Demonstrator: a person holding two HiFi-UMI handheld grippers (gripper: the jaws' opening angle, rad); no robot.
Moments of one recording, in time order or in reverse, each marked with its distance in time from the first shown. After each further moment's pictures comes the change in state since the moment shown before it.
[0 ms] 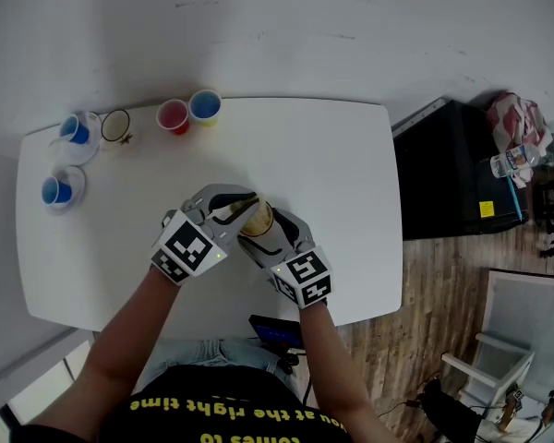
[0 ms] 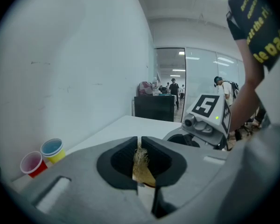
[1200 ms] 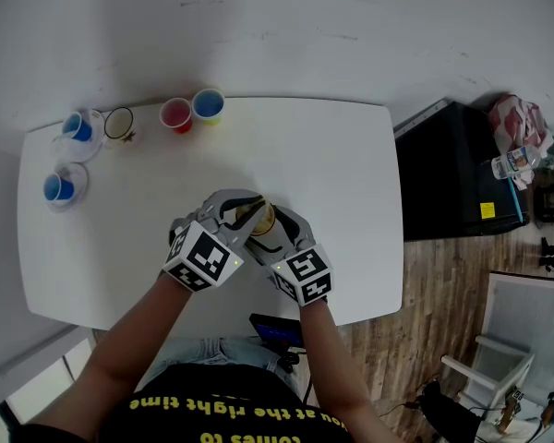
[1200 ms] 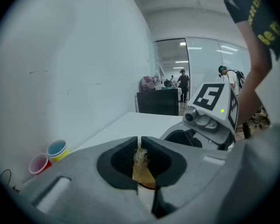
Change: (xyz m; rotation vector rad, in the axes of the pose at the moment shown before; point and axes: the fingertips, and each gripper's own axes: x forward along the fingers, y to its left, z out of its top) left arm 0.008 -0.010 -0.005 0.053 0.055 0.086; right arm 0.002 0.001 0.003 -0.015 -0.003 0.002
